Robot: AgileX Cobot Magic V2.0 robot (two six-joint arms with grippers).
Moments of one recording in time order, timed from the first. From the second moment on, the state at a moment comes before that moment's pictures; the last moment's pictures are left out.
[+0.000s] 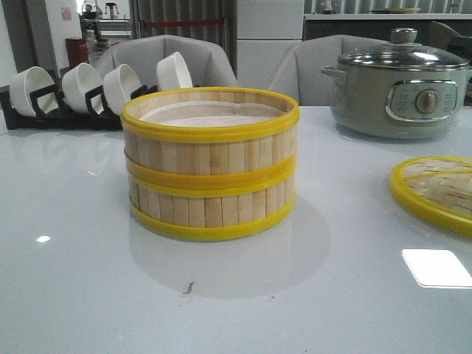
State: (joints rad) left arm -0.17 0.50 -0.42 -0.04 0.34 -0.05; right arm 0.01 1.29 -0.91 -0.01 0.49 0.13
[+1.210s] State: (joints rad) left arm -0.17 0.50 -0.42 -0.04 0.34 -0.05; right arm -0.09 1.83 -1.28 -0.03 0.60 0.12
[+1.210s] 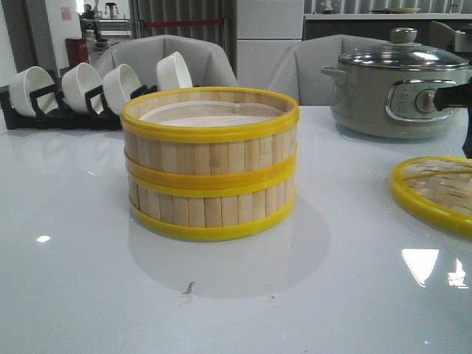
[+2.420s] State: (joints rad) left arm -0.17 0.50 -0.42 -0.04 0.34 -0.05; right arm -0.11 1.87 -1.29 -0.03 0.55 0.12
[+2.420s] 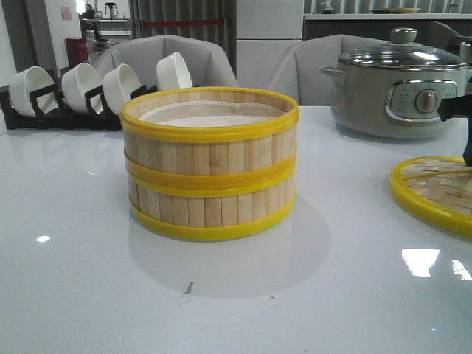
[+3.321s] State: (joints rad) left arm -0.17 0.50 -0.42 -0.04 0.34 -0.05; right arm -0.11 1.89 -1.29 -0.03 0.55 0.12
